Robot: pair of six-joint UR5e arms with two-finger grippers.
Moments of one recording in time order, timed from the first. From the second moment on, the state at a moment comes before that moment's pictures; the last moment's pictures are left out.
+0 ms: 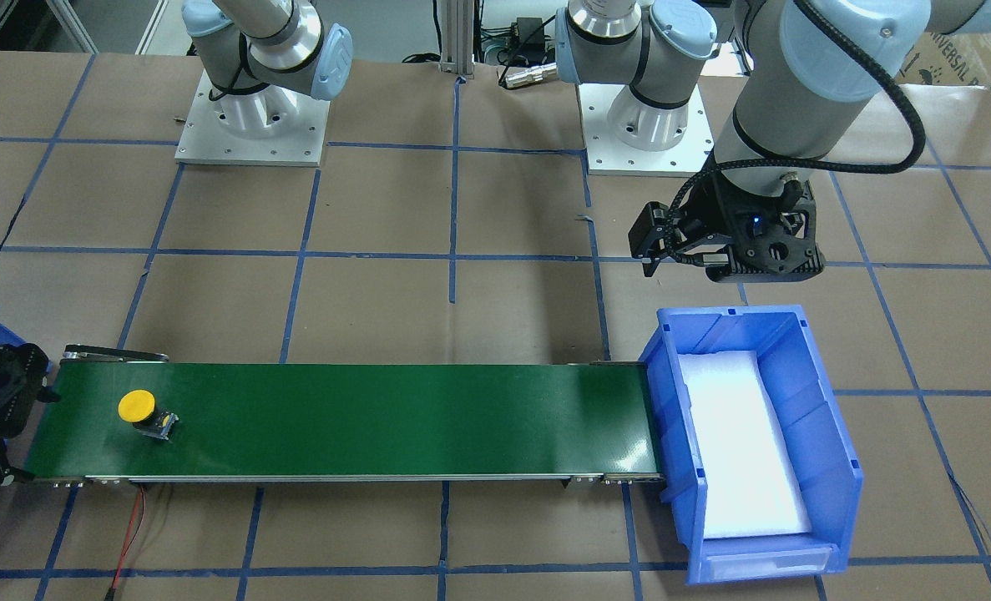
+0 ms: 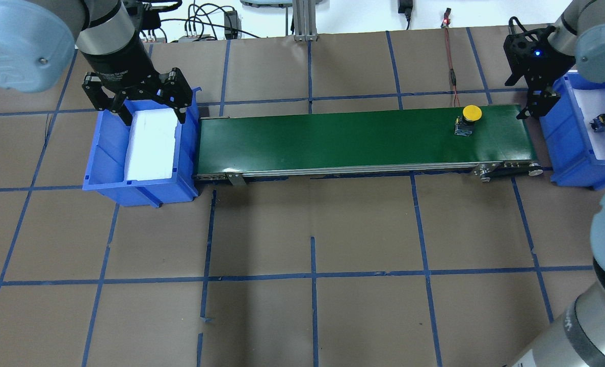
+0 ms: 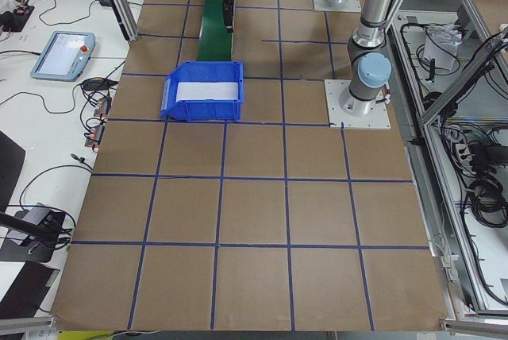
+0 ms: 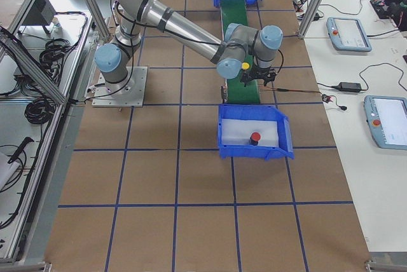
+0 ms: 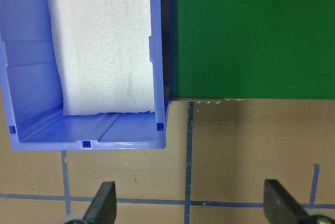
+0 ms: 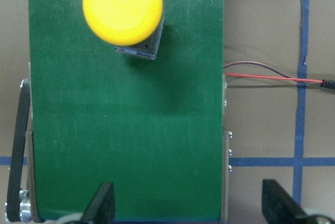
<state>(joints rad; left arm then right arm) -1.57 -1.70 -1.50 -1.58 1.61 -0.02 1.21 -1.10 1.50 -1.95 -1.50 -1.95</state>
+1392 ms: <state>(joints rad) -1.57 -1.70 -1.50 -1.58 1.61 -0.02 1.21 -1.11 1.55 -1.96 -1.50 -1.93</state>
